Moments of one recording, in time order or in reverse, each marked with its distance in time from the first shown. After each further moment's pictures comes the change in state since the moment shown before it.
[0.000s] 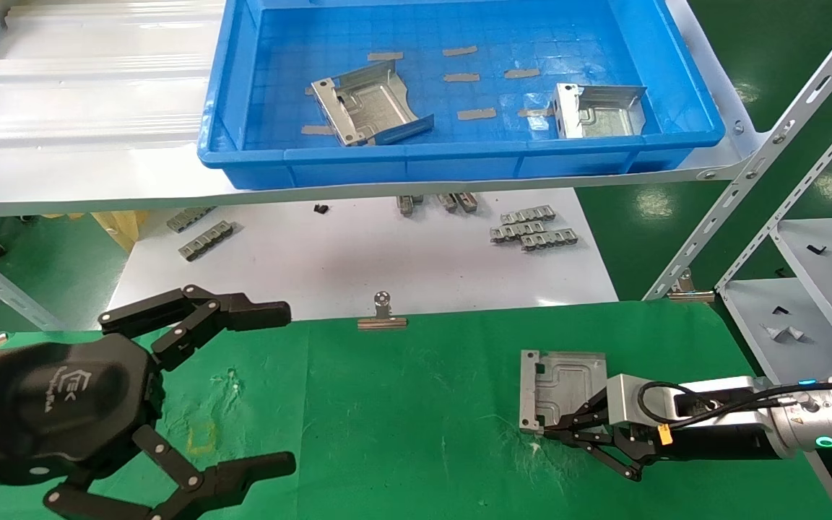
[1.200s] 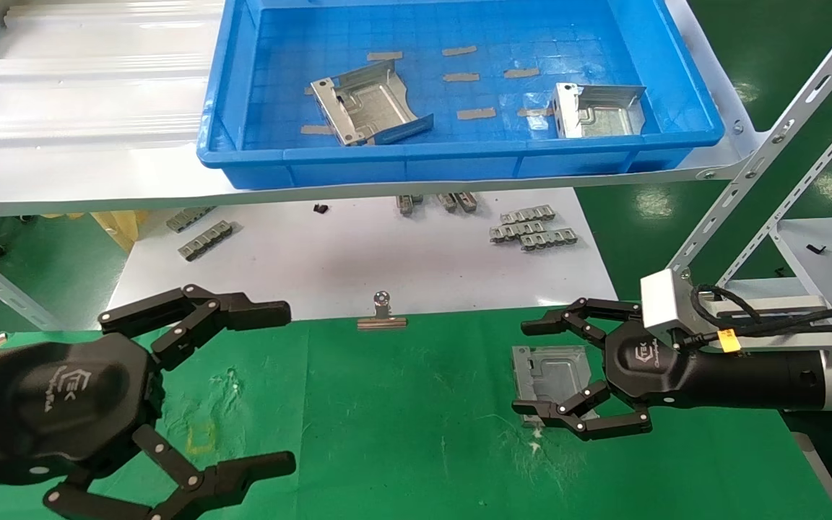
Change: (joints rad) left arm 0.000 0.000 0.000 0.000 0.000 0.000 0.000; right arm 0.035 0.149 0.060 0.315 0.231 -0.136 0.360
